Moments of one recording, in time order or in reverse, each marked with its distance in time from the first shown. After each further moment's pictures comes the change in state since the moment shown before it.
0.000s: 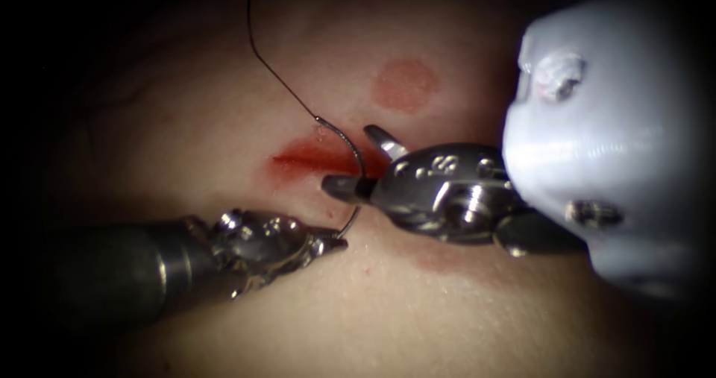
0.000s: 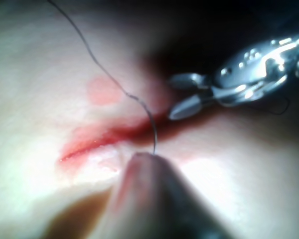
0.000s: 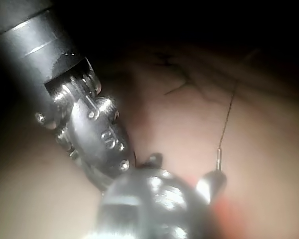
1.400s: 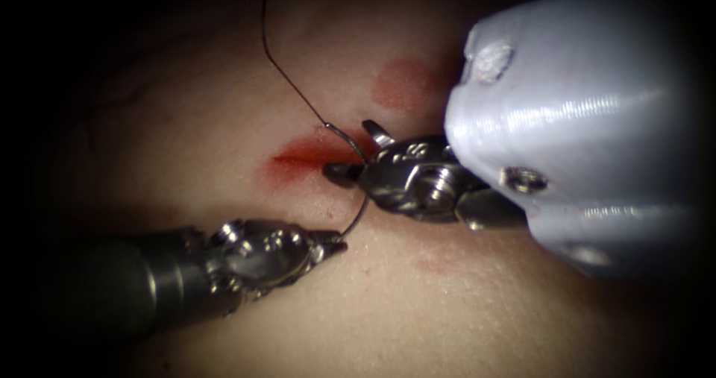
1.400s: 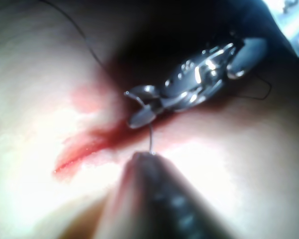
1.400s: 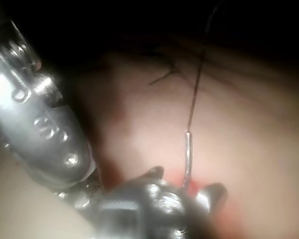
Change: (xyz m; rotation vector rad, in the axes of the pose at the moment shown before) right arm -0.003 0.000 0.006 -0.029 -0.098 -0.001; left arm 0.001 0.002 -0.002 0.132 0.005 0.150
